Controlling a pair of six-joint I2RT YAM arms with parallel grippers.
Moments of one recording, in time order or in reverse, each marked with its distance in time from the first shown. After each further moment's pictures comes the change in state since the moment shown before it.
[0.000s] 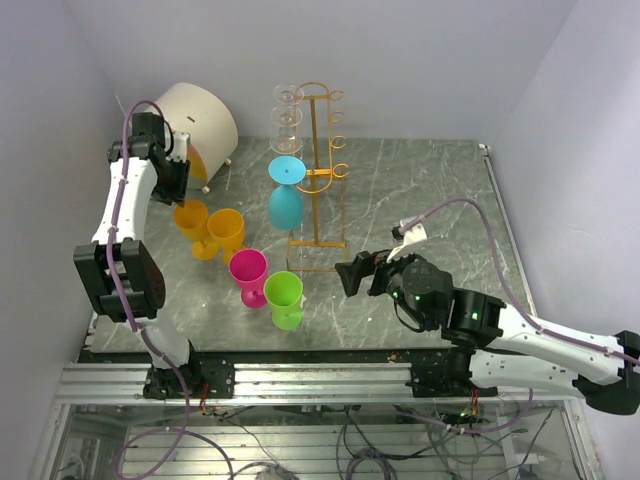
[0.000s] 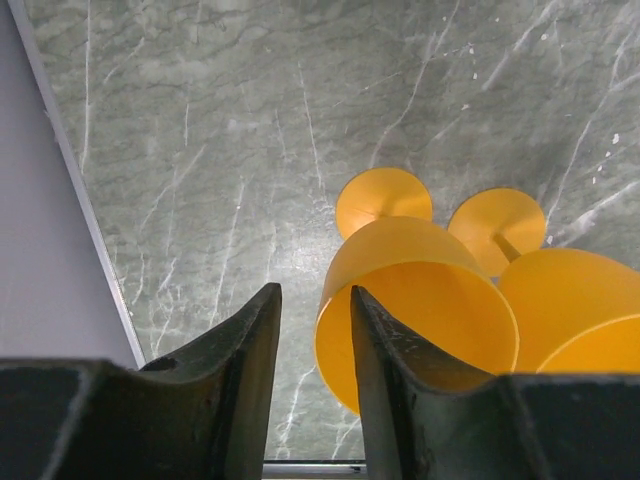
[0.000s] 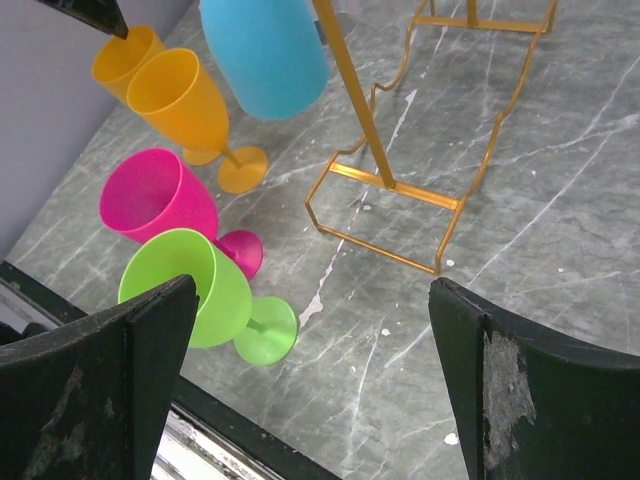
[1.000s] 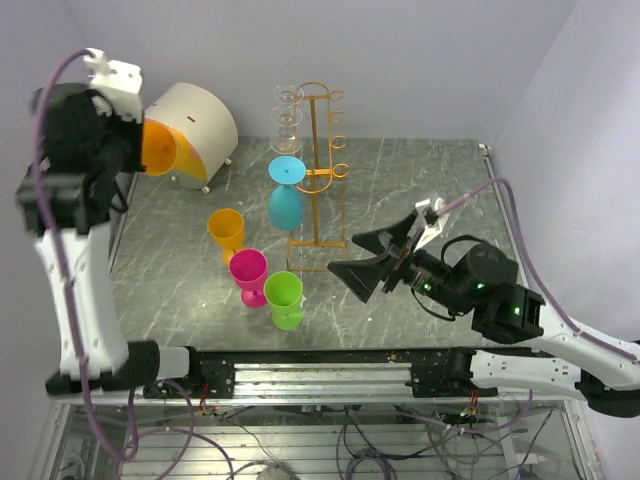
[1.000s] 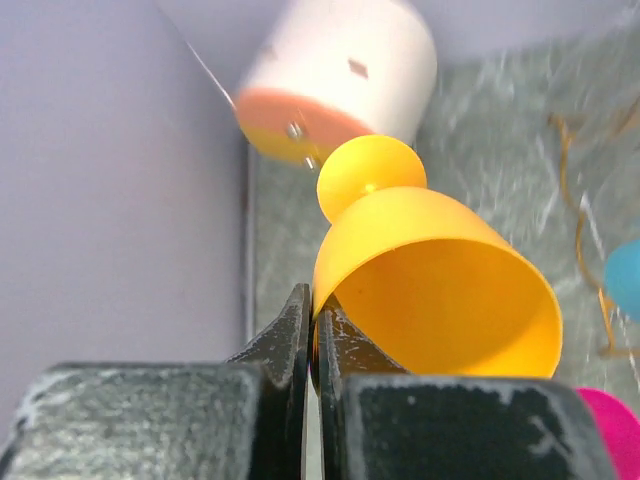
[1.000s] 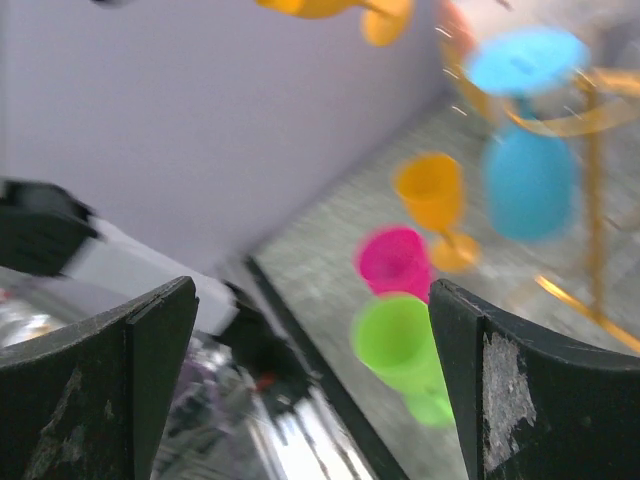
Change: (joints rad) left arm -0.061 -0.336 0.364 -0.121 -0.035 0.060; right arm -0.002 -0.084 0.171 0.065 -0.362 -0.064
